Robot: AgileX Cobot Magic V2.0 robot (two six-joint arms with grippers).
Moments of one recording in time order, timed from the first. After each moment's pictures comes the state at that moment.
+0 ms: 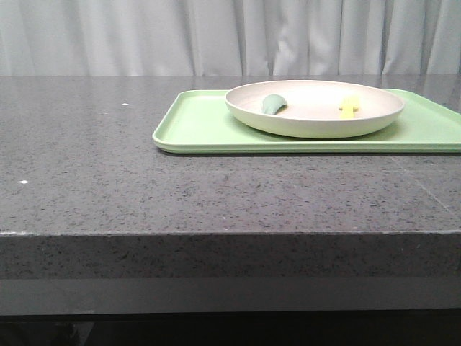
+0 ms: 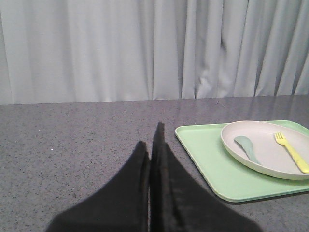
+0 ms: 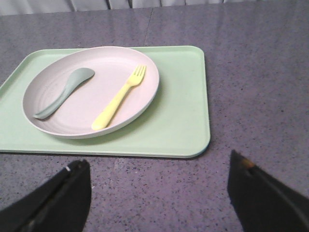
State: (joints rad) left arm -0.32 0.25 -0.52 0.13 0.35 -0.17; right arm 0.08 0.58 -0.61 0.09 0.49 0.09
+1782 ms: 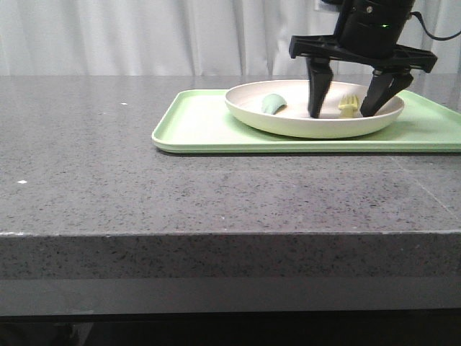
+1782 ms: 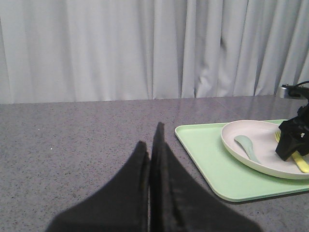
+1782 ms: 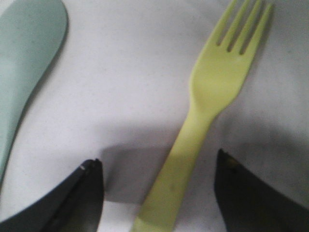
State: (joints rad) left arm -0.32 0.25 -0.51 0.13 0.35 -0.17; right arm 0.25 1.94 -1.67 0.07 0.96 0.26
